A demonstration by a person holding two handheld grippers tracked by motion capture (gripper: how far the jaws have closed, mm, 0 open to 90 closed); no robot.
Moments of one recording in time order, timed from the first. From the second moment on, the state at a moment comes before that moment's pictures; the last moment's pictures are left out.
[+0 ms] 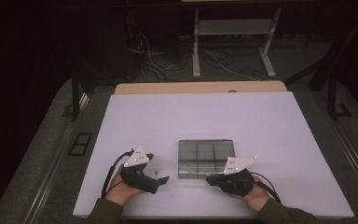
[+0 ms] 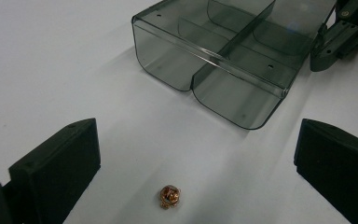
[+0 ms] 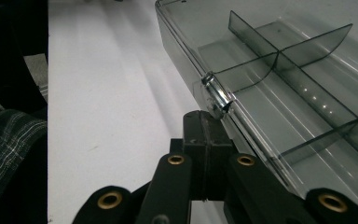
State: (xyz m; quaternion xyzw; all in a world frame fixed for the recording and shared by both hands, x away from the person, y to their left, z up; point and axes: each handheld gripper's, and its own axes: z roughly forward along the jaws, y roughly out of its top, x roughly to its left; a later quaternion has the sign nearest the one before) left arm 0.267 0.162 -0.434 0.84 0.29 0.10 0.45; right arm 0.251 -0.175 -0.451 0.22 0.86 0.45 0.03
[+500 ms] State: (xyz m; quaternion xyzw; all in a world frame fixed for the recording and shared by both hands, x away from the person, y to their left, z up) left arm 0.267 0.162 -0.434 0.84 0.29 0.10 0.45; right arm 0.250 -0.177 -0.447 0.22 0.86 0.46 0.04
